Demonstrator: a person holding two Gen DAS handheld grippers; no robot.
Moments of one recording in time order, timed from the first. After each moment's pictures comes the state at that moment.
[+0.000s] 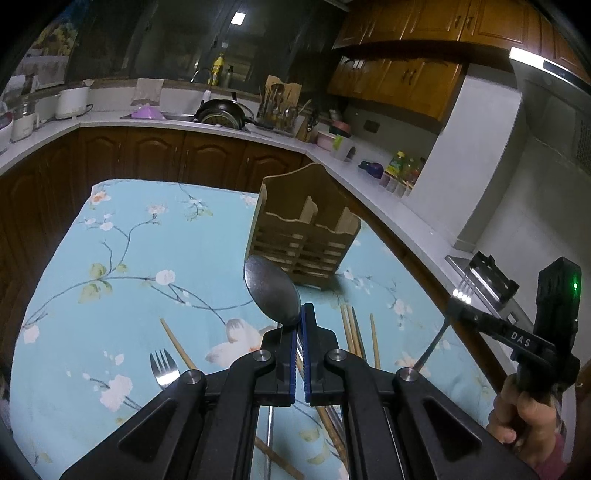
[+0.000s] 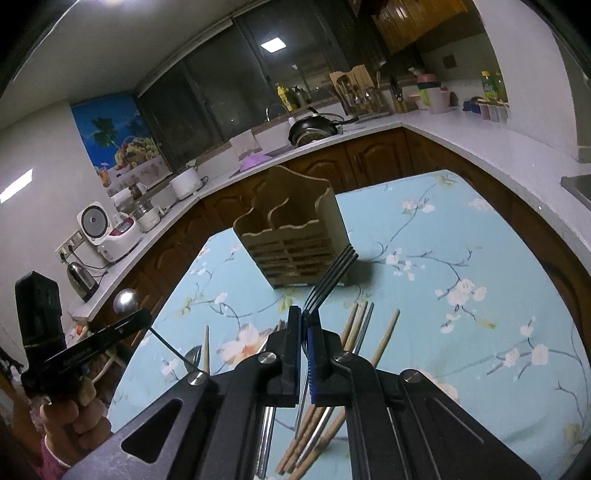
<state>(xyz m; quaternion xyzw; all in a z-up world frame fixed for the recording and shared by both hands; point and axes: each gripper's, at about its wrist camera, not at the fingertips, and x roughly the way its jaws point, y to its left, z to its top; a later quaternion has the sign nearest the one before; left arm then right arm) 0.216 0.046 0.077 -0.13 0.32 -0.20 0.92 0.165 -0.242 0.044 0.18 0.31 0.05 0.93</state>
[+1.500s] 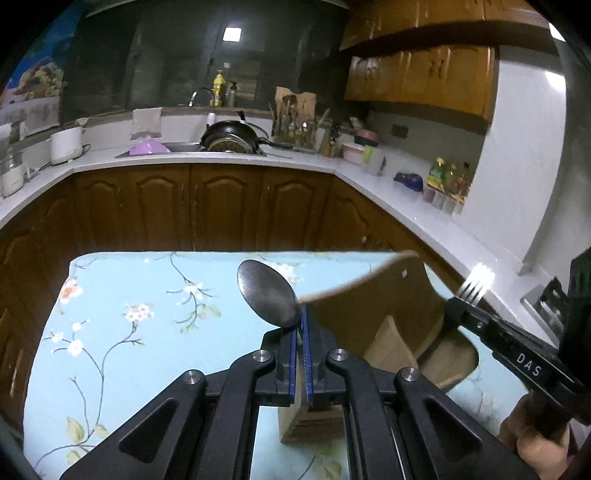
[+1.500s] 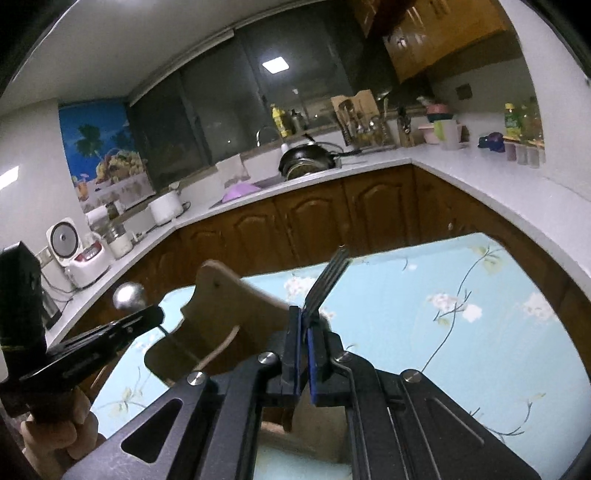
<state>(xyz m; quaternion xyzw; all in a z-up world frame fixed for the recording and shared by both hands) 0.458 -0.034 0.050 -0.05 0.30 -0.15 0.94 0.352 -0.252 0.024 0.14 0.26 0.02 0.96</state>
